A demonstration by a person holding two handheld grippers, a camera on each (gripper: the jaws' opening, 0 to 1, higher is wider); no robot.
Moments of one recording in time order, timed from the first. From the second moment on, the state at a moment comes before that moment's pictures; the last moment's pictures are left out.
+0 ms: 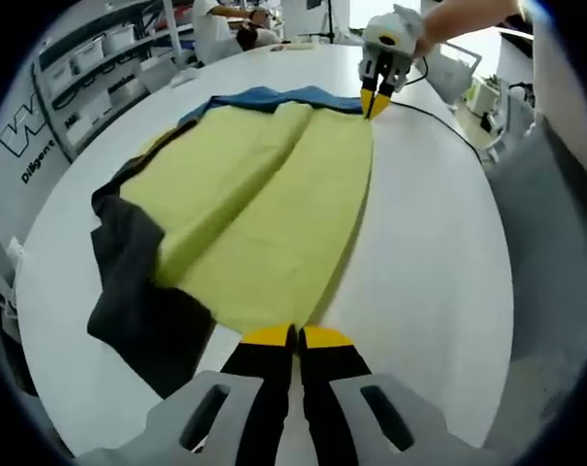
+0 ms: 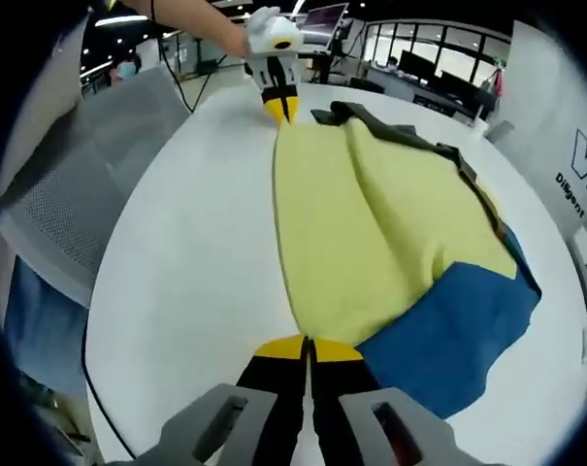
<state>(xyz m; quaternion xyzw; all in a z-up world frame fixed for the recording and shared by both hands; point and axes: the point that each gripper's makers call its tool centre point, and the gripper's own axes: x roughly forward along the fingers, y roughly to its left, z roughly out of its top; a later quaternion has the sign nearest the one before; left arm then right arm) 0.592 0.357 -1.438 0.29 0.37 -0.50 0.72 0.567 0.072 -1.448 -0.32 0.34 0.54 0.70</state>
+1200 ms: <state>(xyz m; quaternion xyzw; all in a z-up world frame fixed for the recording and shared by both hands) 0.505 0.365 -1.443 0.23 0.41 -0.49 0.74 0.463 0.081 -1.449 -0.34 0.36 0.55 0.67</state>
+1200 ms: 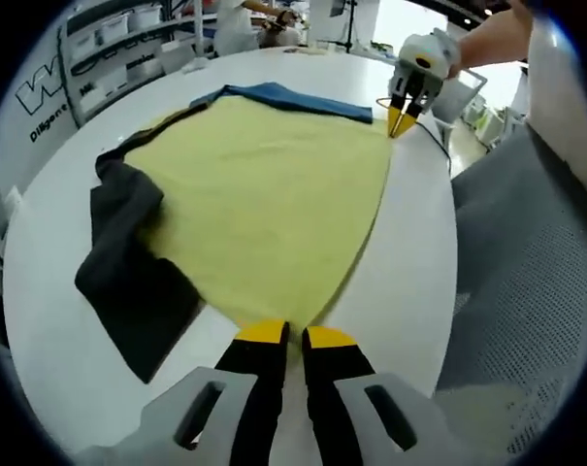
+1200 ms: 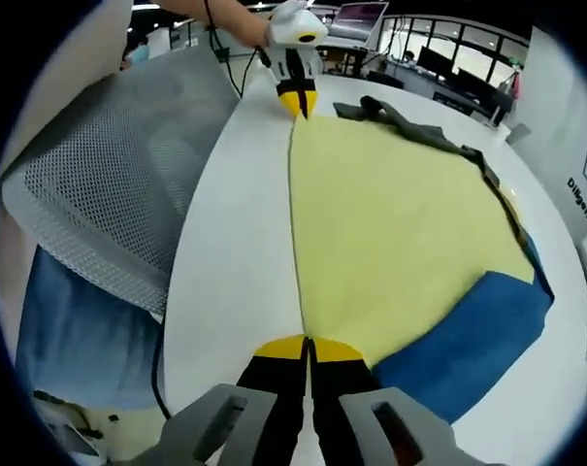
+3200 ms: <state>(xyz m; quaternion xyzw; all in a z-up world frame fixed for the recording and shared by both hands) 0.509 0.346 -1.443 0.13 0.39 -0.39 0.83 0.533 -0.029 -1.442 -0.18 0.41 0.31 0.84</state>
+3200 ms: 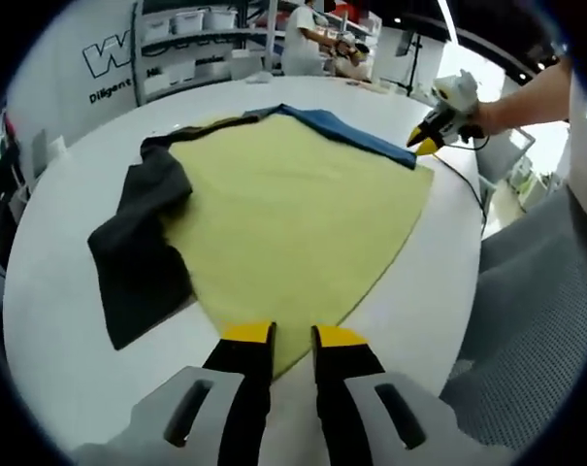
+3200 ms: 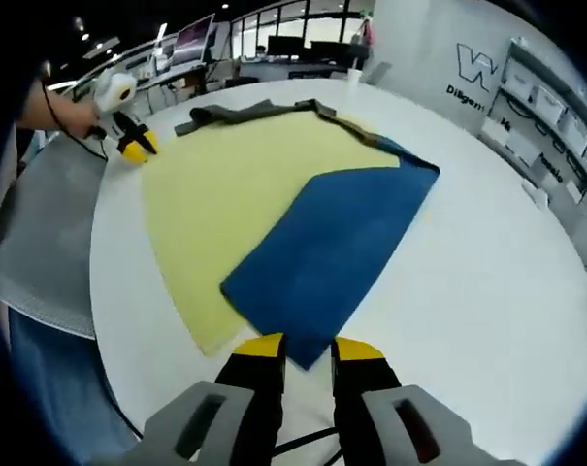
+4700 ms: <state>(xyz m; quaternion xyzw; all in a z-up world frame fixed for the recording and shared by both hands) 0.511 0.345 -1.444 0.14 0.42 -0.37 0.82 0.624 -0.213 -1.436 -0.25 0.46 0.18 0.83</state>
